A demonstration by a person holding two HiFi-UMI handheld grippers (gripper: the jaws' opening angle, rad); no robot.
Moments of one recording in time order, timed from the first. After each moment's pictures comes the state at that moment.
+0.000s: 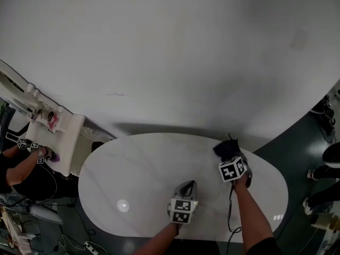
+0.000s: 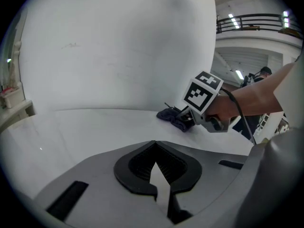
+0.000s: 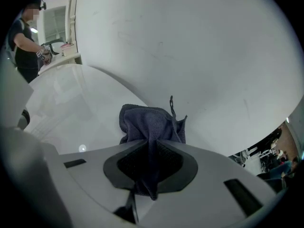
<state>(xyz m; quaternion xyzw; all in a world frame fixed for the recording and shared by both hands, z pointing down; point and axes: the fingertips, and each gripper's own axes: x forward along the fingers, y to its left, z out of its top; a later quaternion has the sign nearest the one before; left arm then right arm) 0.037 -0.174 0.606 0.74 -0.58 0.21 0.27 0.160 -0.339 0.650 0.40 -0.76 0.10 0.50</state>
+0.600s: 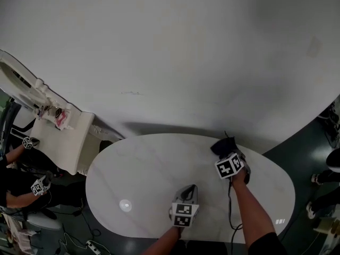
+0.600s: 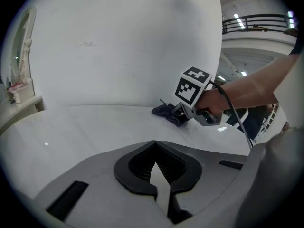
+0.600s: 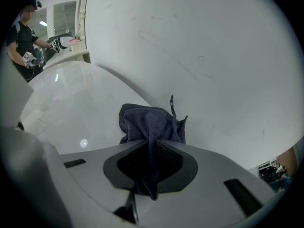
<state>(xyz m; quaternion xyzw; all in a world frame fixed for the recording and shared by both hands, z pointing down) -0.008 -0.149 0.608 0.72 -0.60 0.20 0.28 0.084 -0.342 0.646 0.36 -0.78 0.07 0.51</state>
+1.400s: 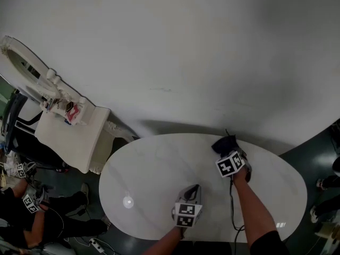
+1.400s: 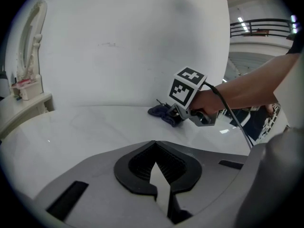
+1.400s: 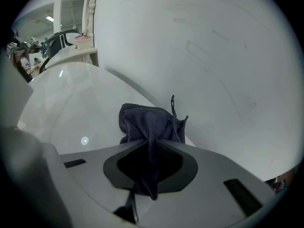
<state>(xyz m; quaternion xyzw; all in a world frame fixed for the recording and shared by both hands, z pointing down) -0.100 -0.126 0.604 0.71 -0.61 0.19 0.29 -0.032 -0.327 0.645 0.34 -0.78 0.05 0.52</state>
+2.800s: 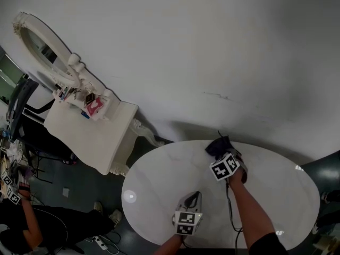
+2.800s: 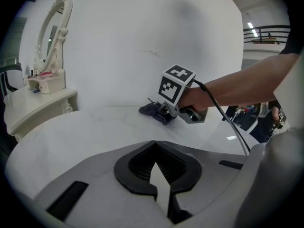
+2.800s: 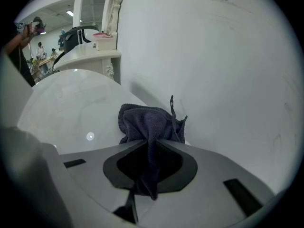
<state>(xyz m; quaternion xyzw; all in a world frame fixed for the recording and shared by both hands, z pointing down) -0.255 -0.079 0.604 0.68 -0.65 0.17 0.30 -0.249 -0.291 0.645 0.26 -0.81 -0.01 0.52</state>
